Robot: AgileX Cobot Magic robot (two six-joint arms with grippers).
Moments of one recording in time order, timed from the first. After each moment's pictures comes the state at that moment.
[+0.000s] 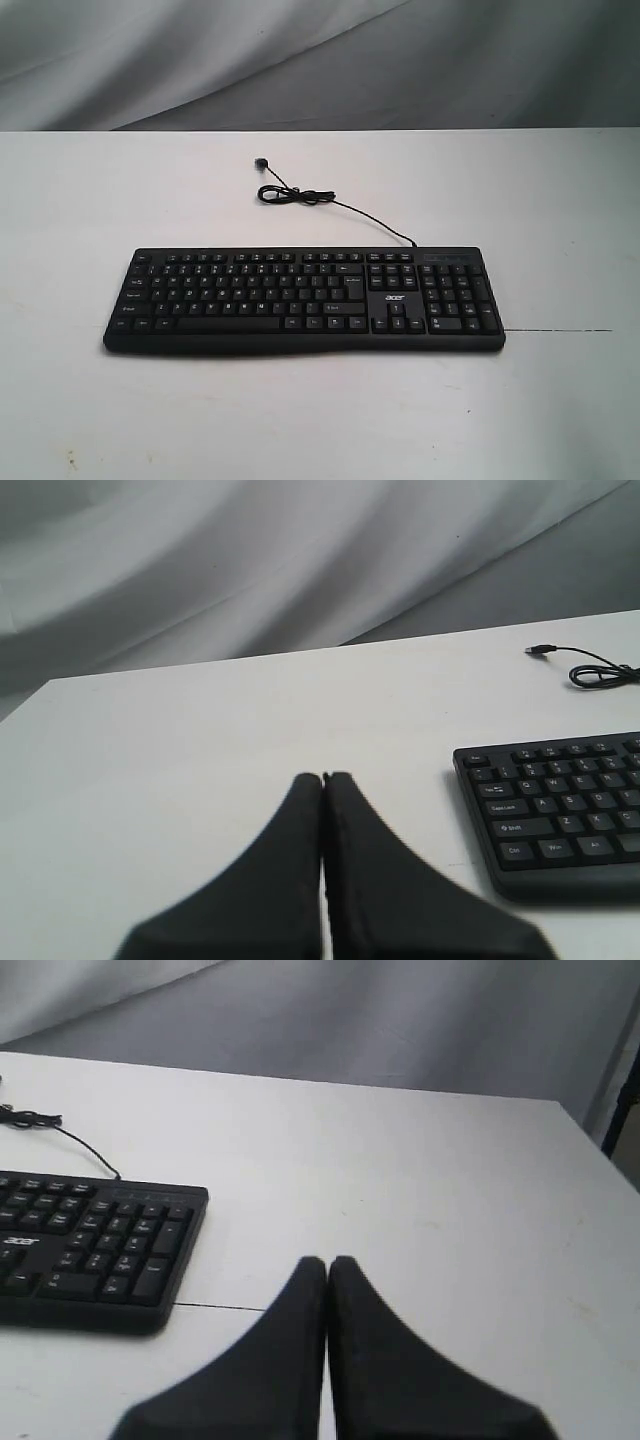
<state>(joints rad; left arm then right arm) 0.13 0.00 0.00 0.17 0.28 -0.04 -0.01 0.01 0.00 0.03 0.34 -0.10</state>
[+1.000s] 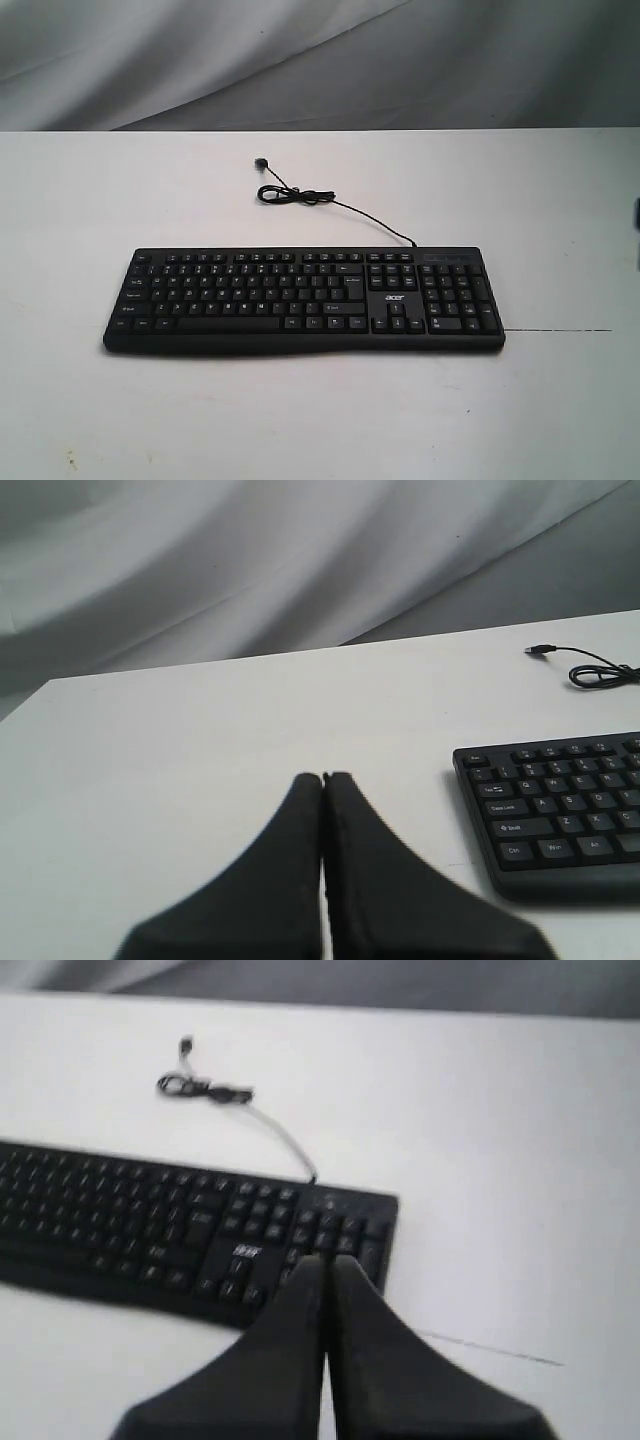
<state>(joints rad) 0.13 0.00 0.00 0.17 0.28 -0.04 0.26 0.78 -0.64 0.13 0.55 -0.03</state>
